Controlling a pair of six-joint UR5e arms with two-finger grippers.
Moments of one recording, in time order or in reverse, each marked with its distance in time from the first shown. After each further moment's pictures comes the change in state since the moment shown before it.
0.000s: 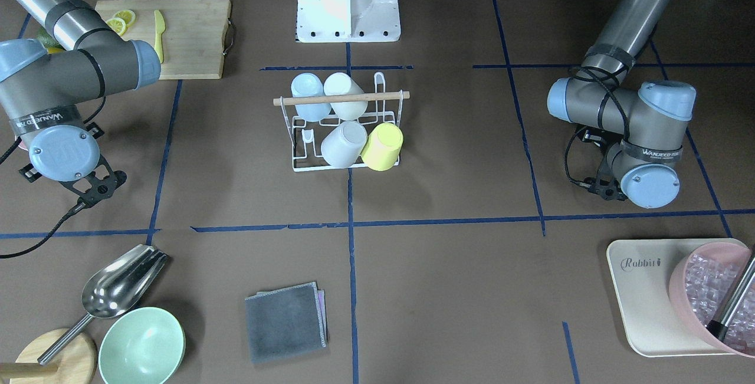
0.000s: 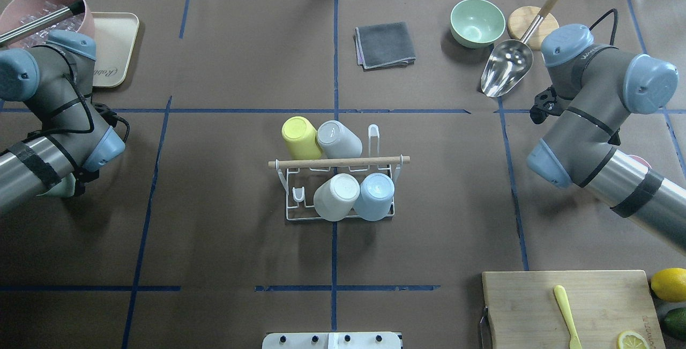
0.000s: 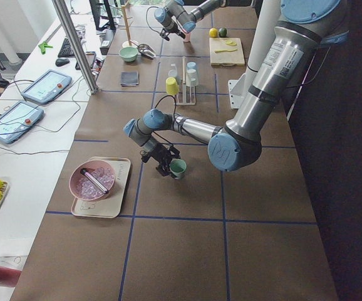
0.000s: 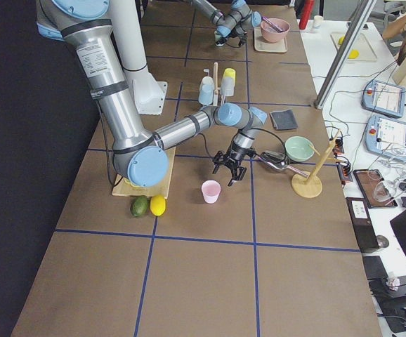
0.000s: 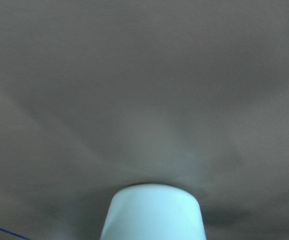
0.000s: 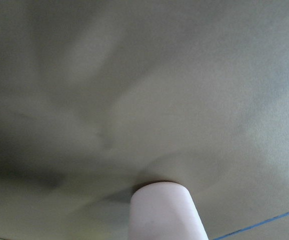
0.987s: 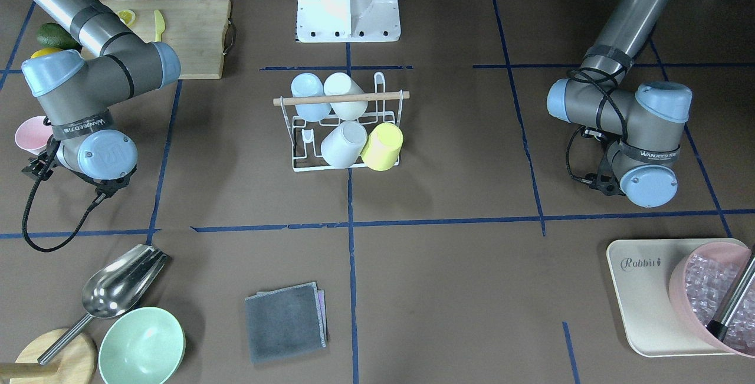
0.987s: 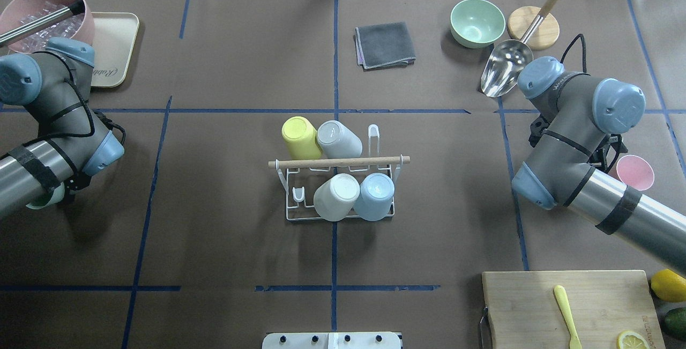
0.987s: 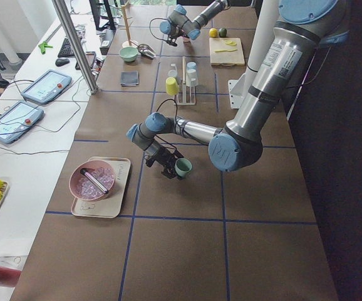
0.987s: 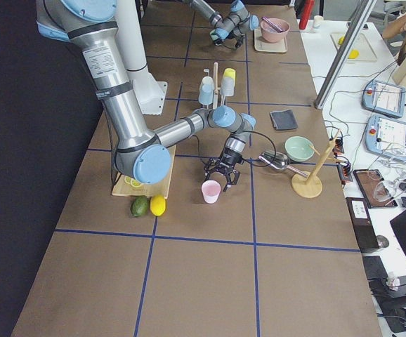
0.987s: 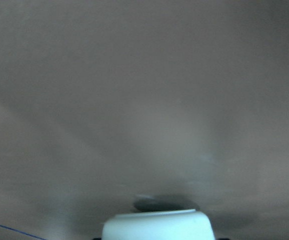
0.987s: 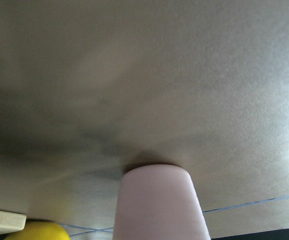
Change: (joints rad) left arm 0.002 0.008 0.005 0.050 -0.009 0.002; right arm -0.070 0.001 -0.057 -0.058 -0.137 -0.108
